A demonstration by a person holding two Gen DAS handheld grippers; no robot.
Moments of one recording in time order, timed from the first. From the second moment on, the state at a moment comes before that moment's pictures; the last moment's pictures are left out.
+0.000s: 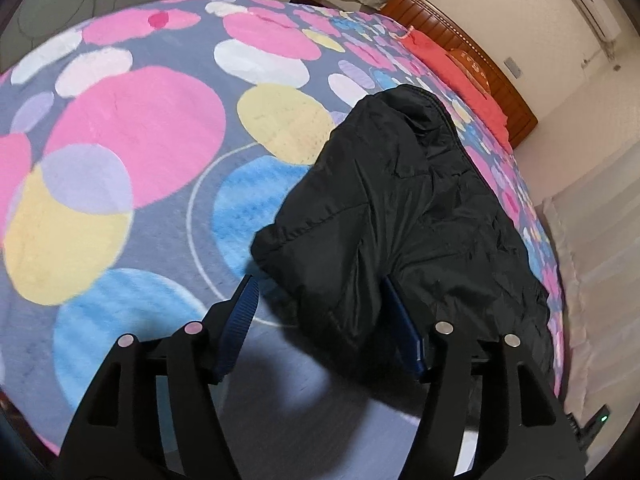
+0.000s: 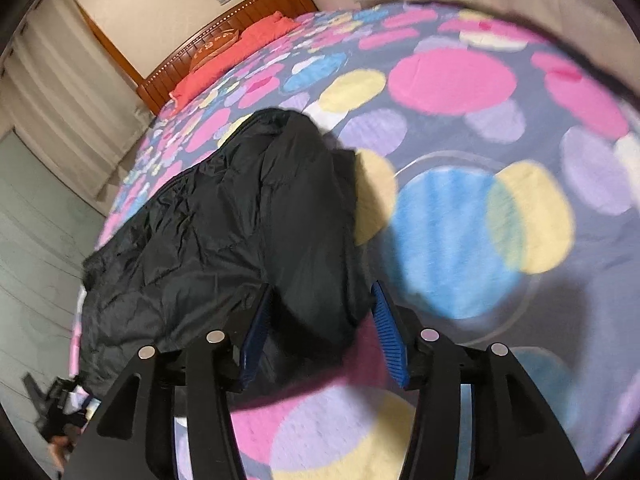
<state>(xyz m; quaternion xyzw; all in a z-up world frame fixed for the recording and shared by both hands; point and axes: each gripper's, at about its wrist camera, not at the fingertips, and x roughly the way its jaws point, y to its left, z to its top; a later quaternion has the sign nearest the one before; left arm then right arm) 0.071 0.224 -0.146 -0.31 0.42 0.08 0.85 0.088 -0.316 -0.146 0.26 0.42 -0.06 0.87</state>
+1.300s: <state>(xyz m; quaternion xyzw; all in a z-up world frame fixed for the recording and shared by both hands) 0.134 0.249 -0.118 -0.23 0.42 0.11 0.87 0.218 -0.103 -0.154 -0.06 0.42 -0.05 0.90</state>
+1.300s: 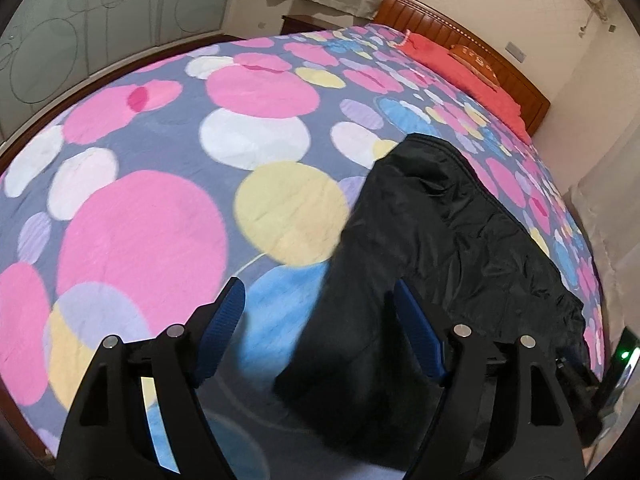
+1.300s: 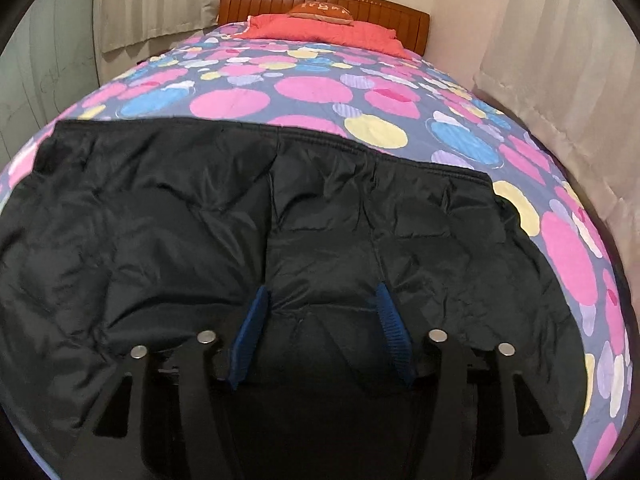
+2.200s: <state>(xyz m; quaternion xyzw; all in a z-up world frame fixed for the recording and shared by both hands) 0.225 0.221 -0.179 -0.30 0.50 -0.07 0.81 0.215 -0.106 -0.169 -0.05 0.40 -0.05 0.91</state>
